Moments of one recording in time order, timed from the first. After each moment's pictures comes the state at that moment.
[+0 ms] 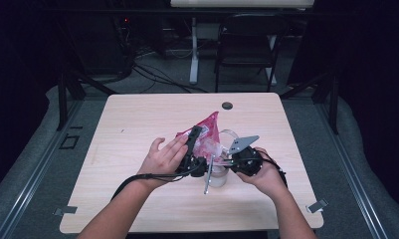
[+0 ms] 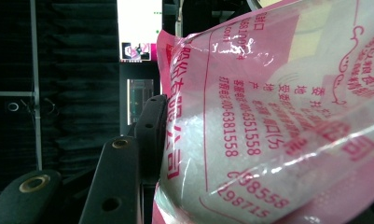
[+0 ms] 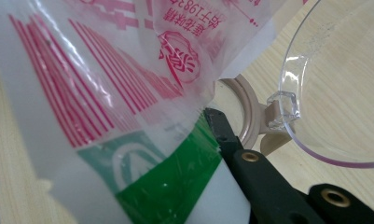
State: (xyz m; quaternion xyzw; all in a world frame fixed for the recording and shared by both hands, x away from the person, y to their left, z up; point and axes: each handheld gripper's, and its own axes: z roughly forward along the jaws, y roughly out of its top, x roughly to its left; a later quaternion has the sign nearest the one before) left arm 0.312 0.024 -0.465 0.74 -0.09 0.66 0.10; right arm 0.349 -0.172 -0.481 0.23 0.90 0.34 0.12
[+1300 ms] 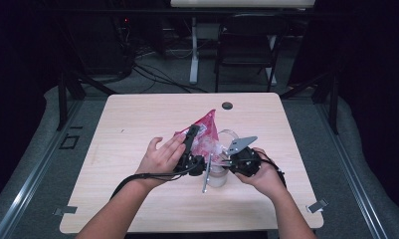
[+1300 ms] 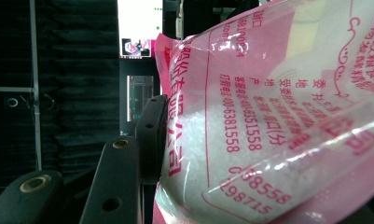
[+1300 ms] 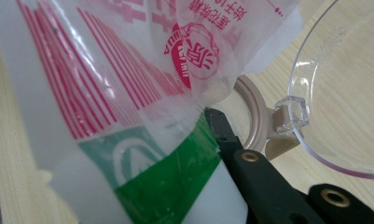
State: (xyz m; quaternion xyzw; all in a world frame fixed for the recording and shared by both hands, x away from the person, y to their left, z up) left arm 0.314 0.029 -0.462 0.74 -0.08 0.66 0.10; right arm 0.348 -0.168 -0.482 0.23 0.91 0.34 0.12
